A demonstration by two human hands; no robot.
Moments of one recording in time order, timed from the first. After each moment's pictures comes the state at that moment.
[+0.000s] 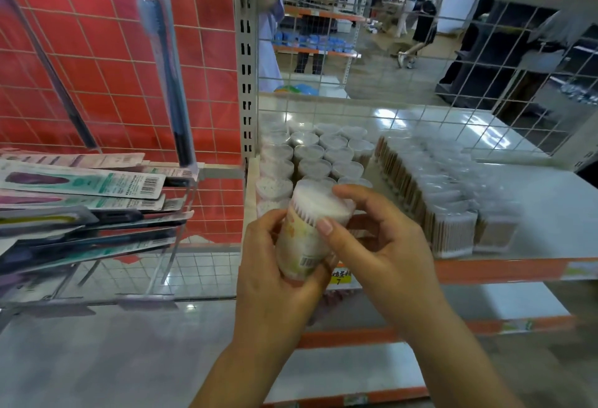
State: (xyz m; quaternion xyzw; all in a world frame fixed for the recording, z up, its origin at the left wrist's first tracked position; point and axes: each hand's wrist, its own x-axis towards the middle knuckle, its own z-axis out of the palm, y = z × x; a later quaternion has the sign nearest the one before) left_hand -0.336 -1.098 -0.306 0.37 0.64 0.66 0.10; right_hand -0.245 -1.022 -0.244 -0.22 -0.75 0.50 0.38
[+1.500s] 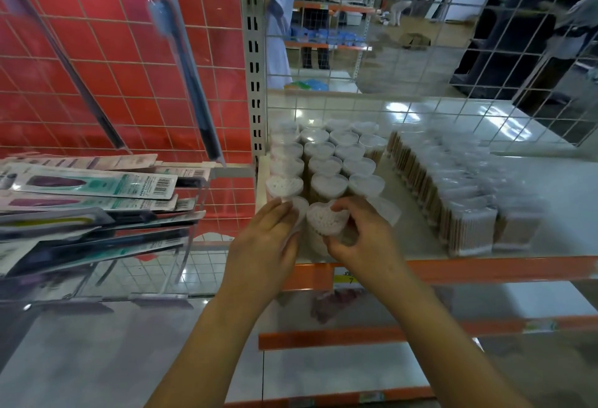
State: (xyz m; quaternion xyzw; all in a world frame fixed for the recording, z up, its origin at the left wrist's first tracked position) left_hand -0.402 -1.070 -0.341 0.55 0.76 0.33 -0.15; right_hand -0.275 -0.967 -0.313 -0.28 -0.87 0.28 0.30
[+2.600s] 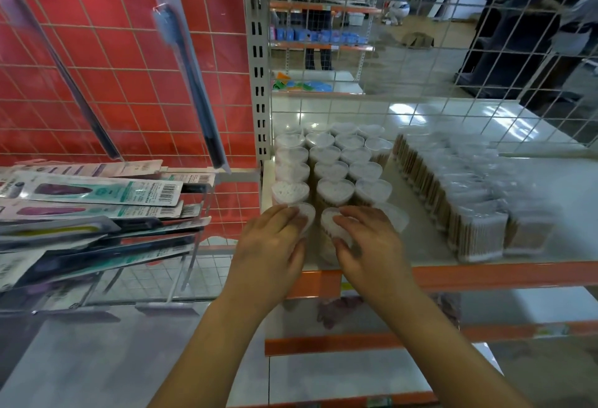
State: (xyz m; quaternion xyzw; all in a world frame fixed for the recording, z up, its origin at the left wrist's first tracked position) left_hand -0.409 -1.070 -0.336 0.58 0.74 0.31 -0.15; right_hand -0.278 -0.965 -0.329 -0.24 -0.89 0.08 0.37
